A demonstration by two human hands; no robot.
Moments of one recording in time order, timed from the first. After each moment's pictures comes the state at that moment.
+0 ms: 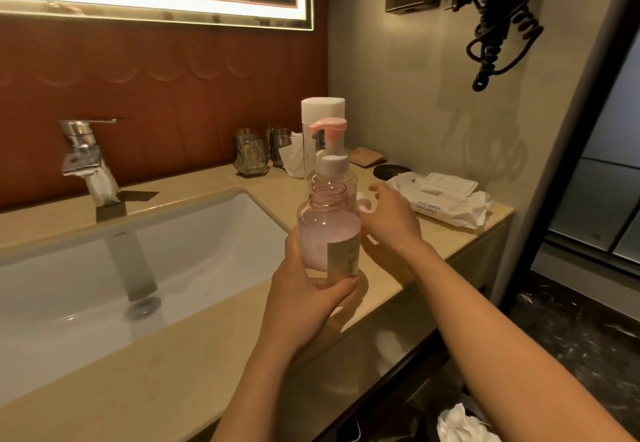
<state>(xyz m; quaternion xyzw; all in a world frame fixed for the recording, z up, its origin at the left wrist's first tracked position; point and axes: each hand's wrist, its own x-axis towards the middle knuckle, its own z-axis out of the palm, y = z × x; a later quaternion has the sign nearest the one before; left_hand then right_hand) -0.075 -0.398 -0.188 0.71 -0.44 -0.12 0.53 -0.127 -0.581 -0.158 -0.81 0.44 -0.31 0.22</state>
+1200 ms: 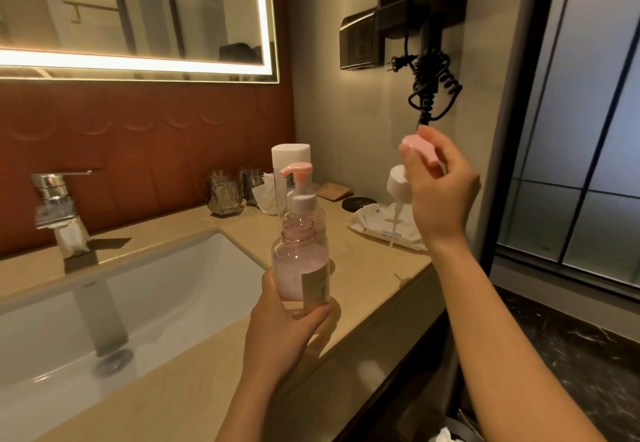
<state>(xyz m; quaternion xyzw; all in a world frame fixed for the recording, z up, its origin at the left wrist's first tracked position) -0.076 -0.395 -0.189 0.70 -0.44 -0.12 0.55 -0.215 -0.523 -0.062 -0.59 0.25 -0.72 0.26</state>
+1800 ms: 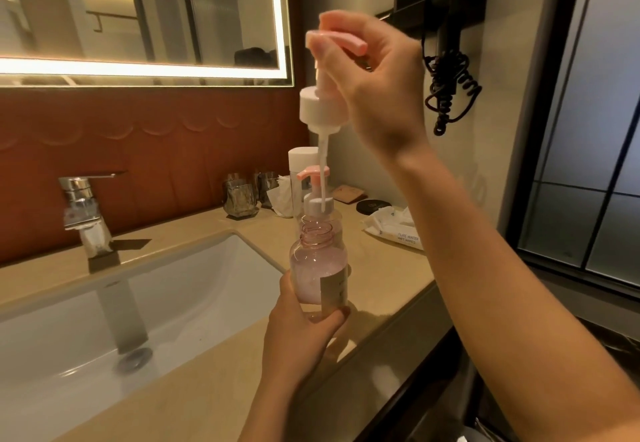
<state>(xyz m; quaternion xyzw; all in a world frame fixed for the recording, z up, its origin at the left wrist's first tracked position) -0.077 -0.395 -0.188 0.70 -0.42 -0.13 0.56 -0.154 -0.473 0.038 -0.69 0.03 -0.68 0.27</state>
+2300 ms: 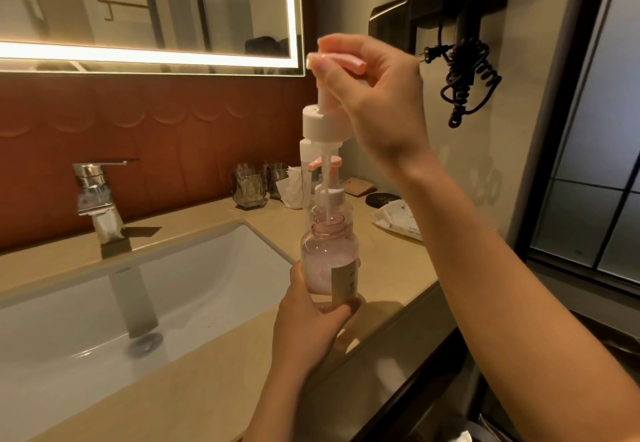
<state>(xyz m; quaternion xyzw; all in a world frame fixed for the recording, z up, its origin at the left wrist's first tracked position) -0.080 -0.393 -0.184 0.71 -0.43 -0.14 0.54 -0.144 -0.472 0.018 -0.72 0.05 -0.63 0.31</state>
